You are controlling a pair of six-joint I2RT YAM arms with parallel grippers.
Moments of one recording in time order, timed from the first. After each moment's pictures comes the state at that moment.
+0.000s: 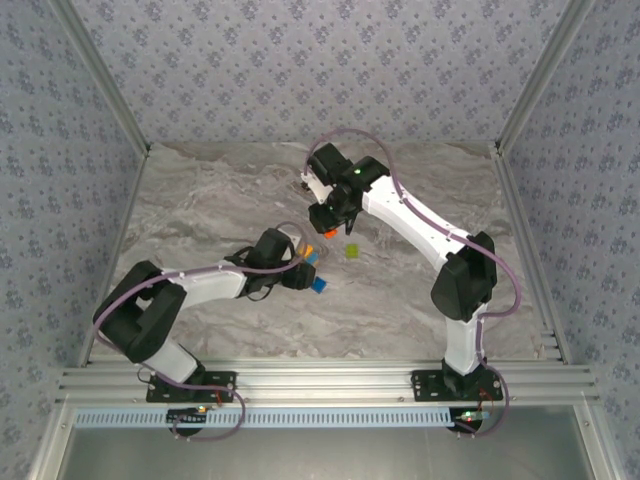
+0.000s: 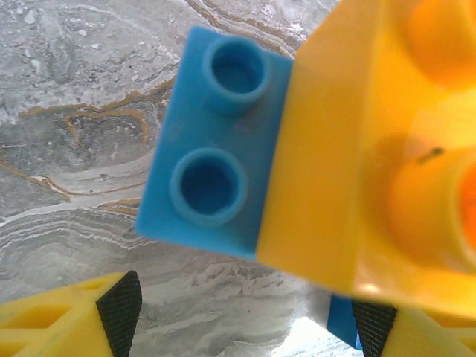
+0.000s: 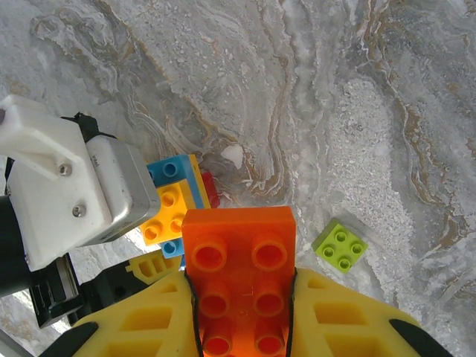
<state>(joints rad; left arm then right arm) -0.70 1.56 0.71 -0.03 0.07 -0.36 0.71 1.92 1.90 -1.14 -0.06 0.07</state>
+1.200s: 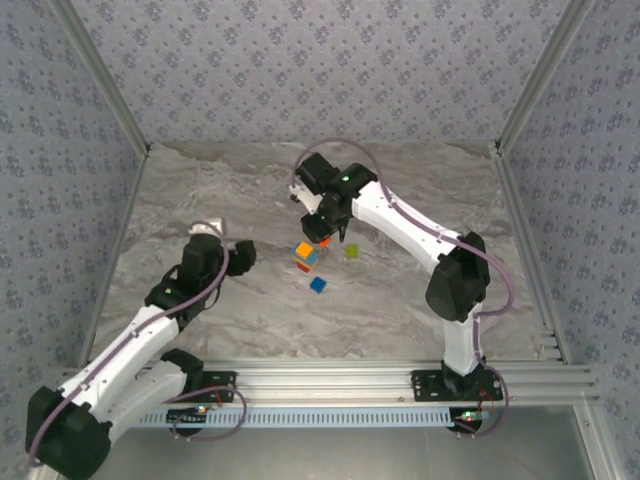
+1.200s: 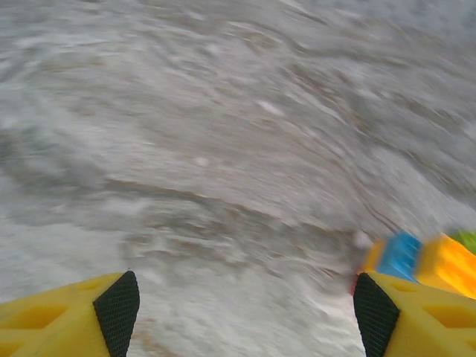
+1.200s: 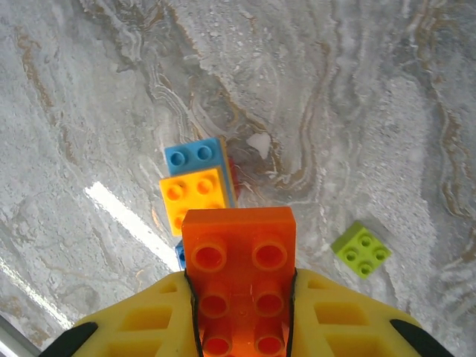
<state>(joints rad) -0.44 0.84 0.55 -0.28 -0.22 -0.47 0.77 1.96 1.91 -1.16 -0.05 0.00</state>
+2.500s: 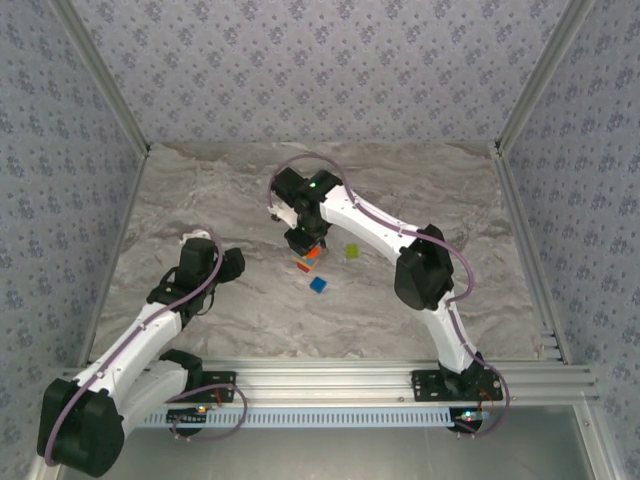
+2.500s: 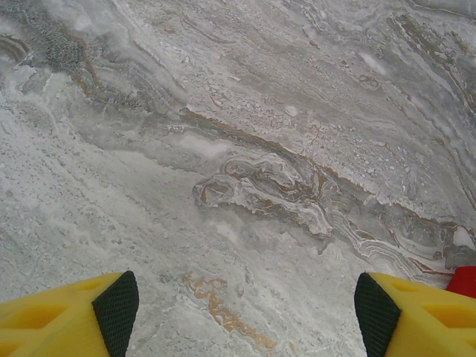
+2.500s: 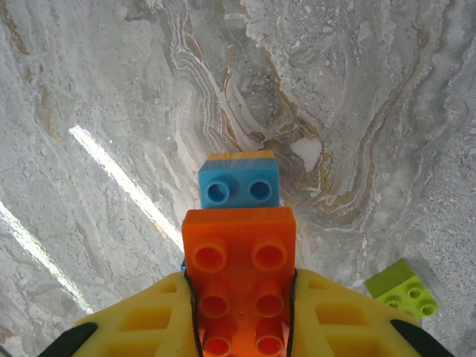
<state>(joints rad) -0.34 0.90 0.48 -0.29 -0.19 -0.52 0.83 2.18 2.08 -1.26 -0.04 -0.10</state>
